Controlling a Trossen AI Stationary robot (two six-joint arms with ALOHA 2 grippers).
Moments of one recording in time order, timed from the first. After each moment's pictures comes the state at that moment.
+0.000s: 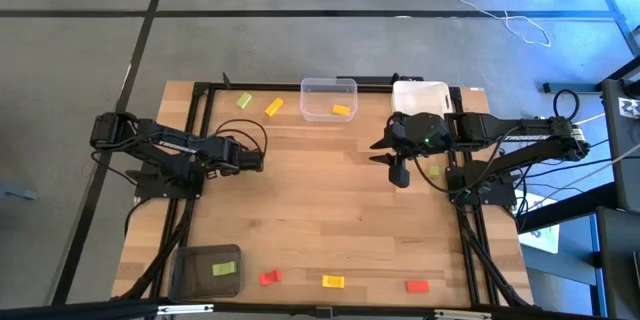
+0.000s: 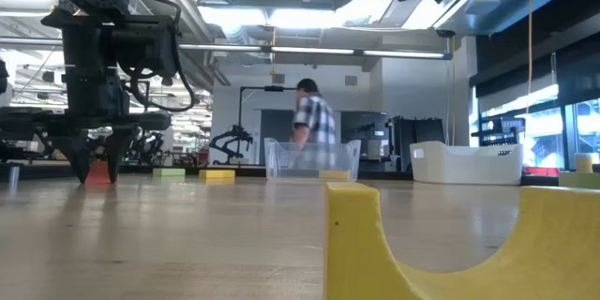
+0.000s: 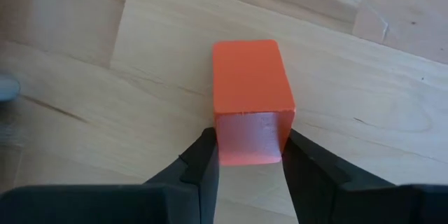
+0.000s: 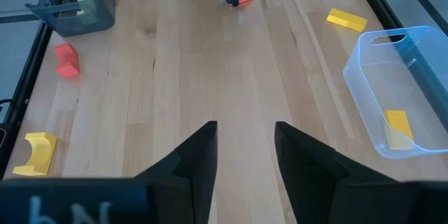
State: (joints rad) left arm 0.08 1.33 0.53 -0.73 -0.28 -1.82; right arm 0.03 1.14 1.13 -0.68 0.09 0.13
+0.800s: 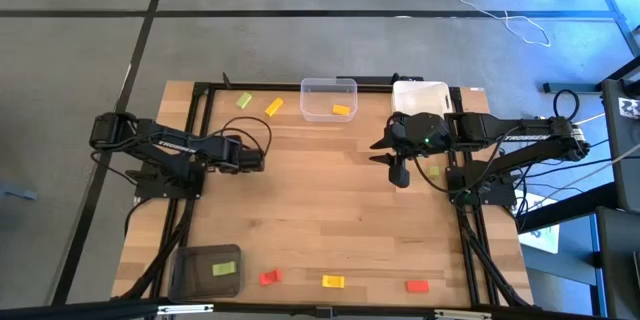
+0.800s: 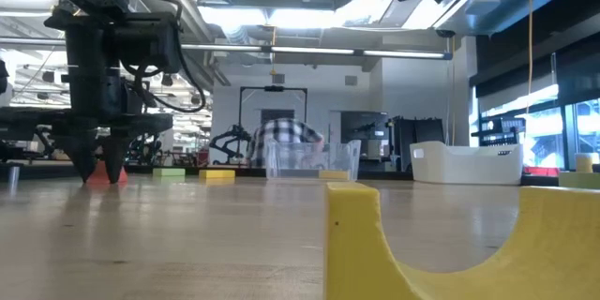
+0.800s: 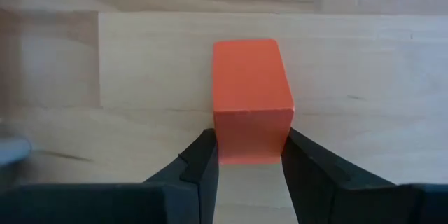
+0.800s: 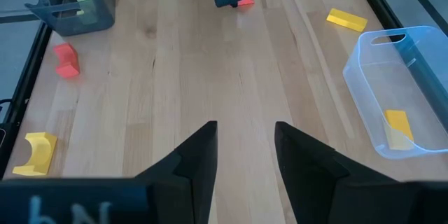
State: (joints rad) left arm 0.09 1.33 0.53 -0.68 -0.26 -1.51; right arm 0.03 1.14 1.13 -0.68 0.09 0.13
